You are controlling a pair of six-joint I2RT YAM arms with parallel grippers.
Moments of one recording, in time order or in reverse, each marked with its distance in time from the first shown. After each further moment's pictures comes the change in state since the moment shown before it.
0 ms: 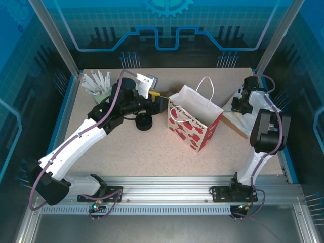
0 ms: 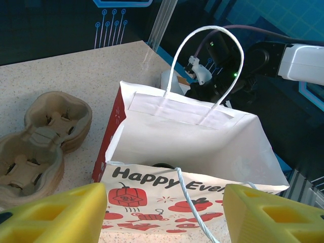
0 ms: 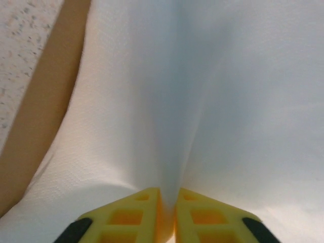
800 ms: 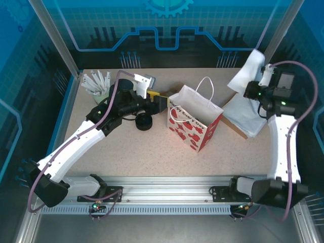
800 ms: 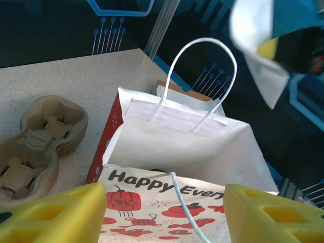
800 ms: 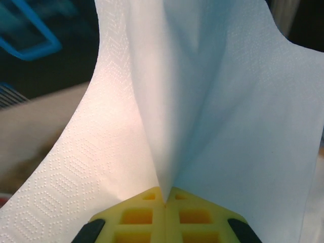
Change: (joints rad) left arm 0.007 -0.028 -0.030 0.049 0.006 -0.047; right arm -0.010 -0.681 0.080 -0.076 -0.210 0.060
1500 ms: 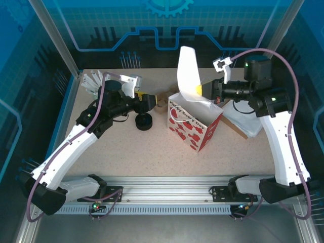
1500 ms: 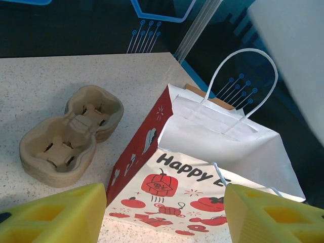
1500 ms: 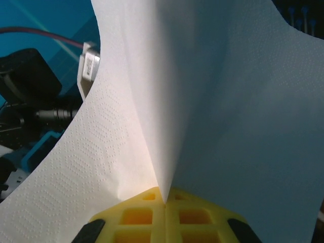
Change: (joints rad) left arm 0.105 -0.084 -0.055 -0.064 -0.012 -0.039; right arm 0.441 0.095 0.245 -0.173 -0.624 0.006
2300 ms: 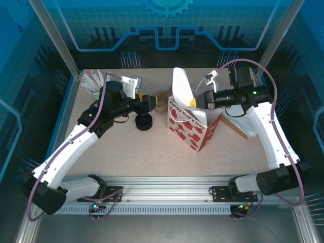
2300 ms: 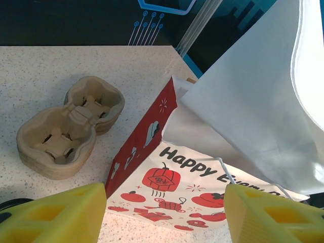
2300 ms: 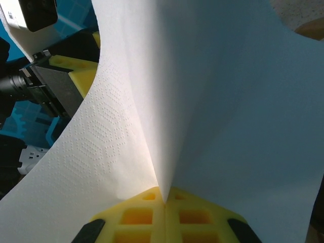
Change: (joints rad) left arm 0.001 0.010 -0.013 -0.002 0.006 -0.018; right arm -0.025 0.075 -0.176 -0.048 -0.109 -0.050
